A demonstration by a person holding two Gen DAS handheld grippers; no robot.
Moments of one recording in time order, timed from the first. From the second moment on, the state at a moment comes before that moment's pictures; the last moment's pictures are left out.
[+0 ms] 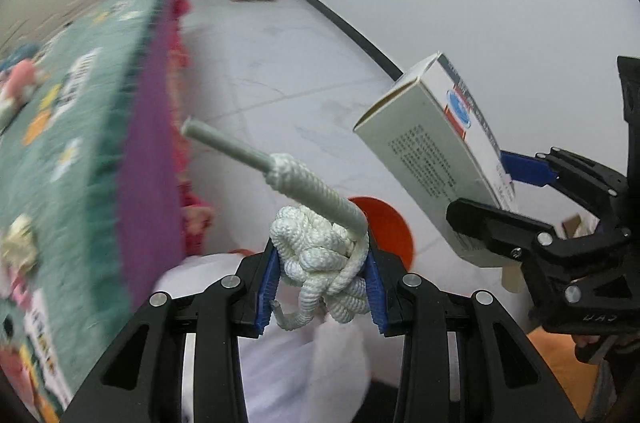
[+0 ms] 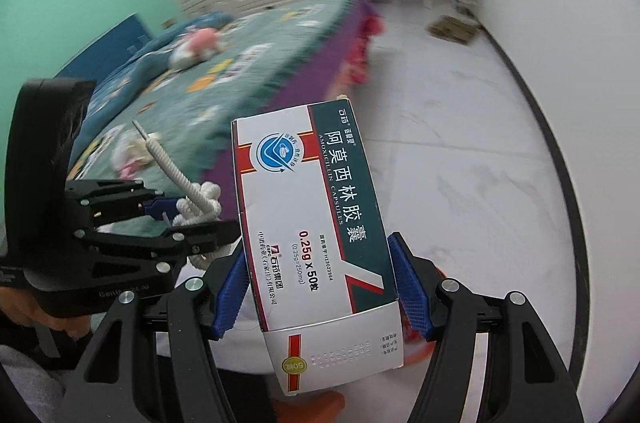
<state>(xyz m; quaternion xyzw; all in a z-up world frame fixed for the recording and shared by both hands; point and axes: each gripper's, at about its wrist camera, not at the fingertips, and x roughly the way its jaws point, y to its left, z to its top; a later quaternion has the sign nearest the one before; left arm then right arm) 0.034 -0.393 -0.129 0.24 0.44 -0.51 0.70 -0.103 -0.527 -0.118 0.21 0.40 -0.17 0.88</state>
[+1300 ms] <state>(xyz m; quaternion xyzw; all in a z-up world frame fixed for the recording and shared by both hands) 0.001 -0.506 -0.244 0.35 0.50 -0.53 0.59 -0.134 -0.612 -0.223 0.29 0.45 -0.26 0.80</state>
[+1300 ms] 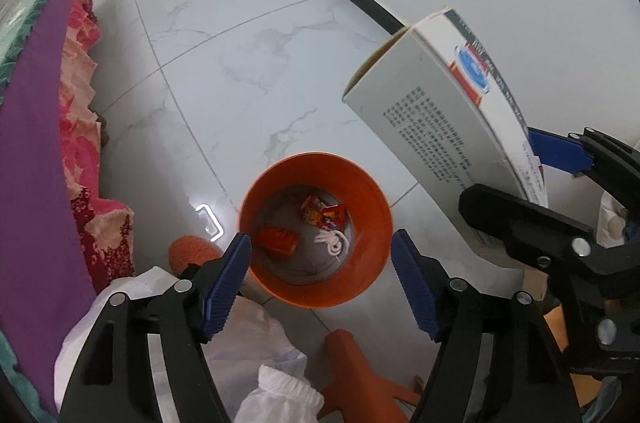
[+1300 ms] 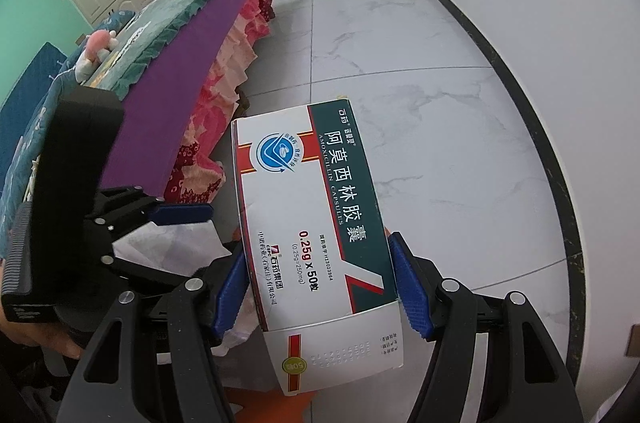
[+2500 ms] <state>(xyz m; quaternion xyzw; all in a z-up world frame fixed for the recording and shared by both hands) 0.041 -0.463 -0.220 0.31 0.50 -0.49 0.64 -0.089 -0.593 -0.215 0.25 0.46 -0.26 0.81</state>
